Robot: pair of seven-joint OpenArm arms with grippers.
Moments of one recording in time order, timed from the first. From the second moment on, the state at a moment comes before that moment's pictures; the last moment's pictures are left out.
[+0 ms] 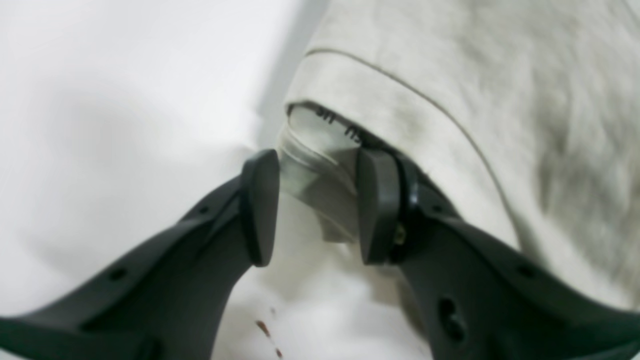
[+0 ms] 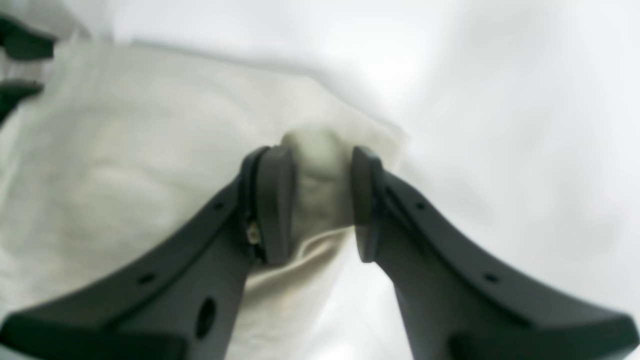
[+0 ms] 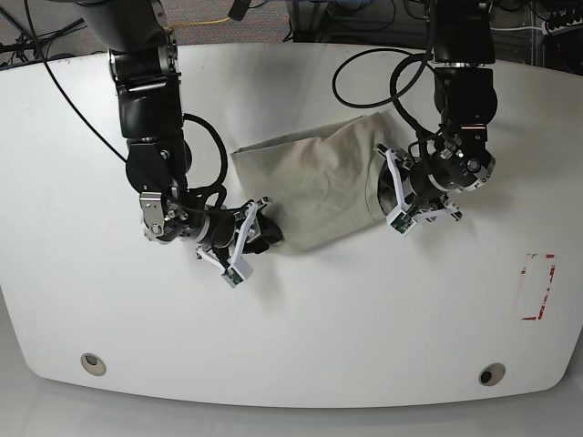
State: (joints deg) left arm -4.2 -6.6 -4.4 90.1 -1.3 -43.0 49.3; right arm 21.8 8.9 -7.7 62.6 24.9 40.9 -42.7
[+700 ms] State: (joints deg) left arm -13.8 -7.7 -2.5 85.6 1.5 -43.1 45.0; right arm 6.0 13.2 -7.7 82.1 23.5 40.9 -41.5
